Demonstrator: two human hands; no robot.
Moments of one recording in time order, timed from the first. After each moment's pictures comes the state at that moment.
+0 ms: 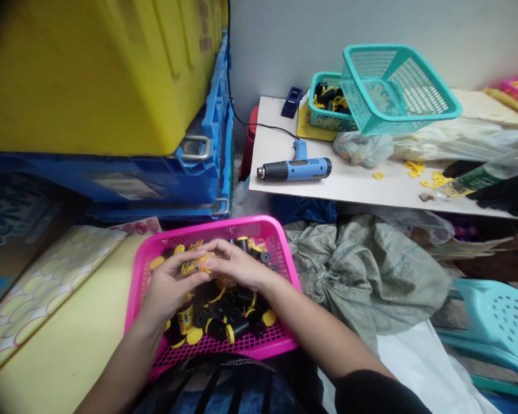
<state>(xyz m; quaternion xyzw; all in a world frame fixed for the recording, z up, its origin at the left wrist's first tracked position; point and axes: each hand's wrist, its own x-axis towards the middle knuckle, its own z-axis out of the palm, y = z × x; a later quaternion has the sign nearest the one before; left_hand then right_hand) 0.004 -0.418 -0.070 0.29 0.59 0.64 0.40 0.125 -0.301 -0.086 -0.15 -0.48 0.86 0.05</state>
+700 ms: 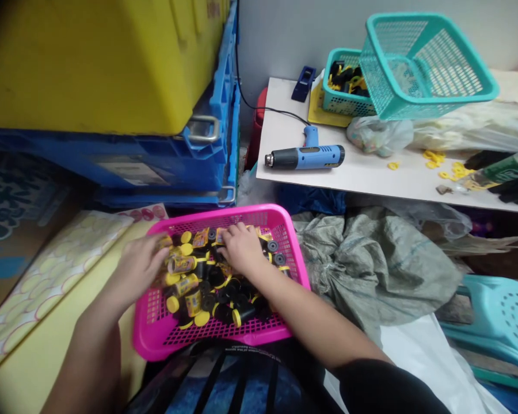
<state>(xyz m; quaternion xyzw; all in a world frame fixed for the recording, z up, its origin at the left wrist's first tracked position) -0.080 -0.463 -0.079 0.50 0.84 0.21 0.10 0.111 -0.297 -0.107 -0.32 -0.88 0.35 0.04</state>
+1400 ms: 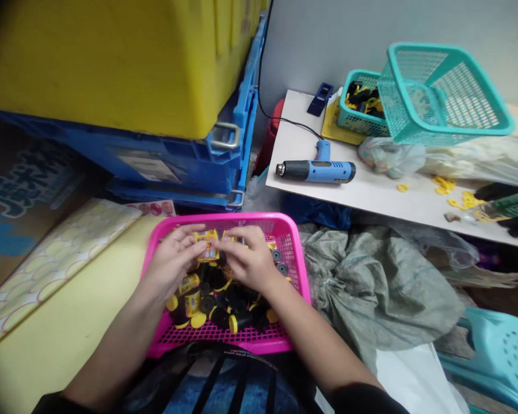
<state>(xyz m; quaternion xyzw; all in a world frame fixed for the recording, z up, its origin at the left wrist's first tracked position) -0.005 -0.414 -0.057 0.18 0.60 0.65 0.42 0.137 -0.298 -0.083 -0.16 -0.87 0.29 0.37</state>
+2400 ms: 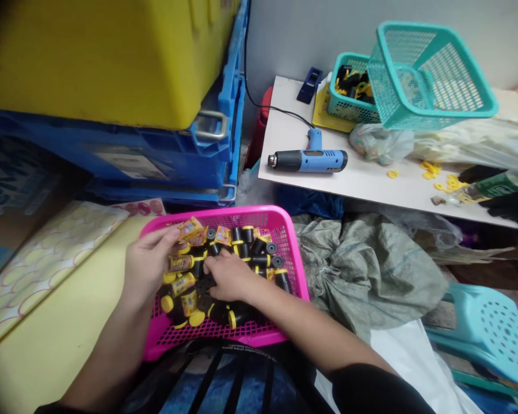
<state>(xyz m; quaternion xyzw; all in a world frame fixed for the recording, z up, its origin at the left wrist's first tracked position) -0.026 -0.422 -0.073 0.15 0.70 0.65 0.26 0.113 -0.329 -0.100 -0.20 -0.86 0.44 -0.15</state>
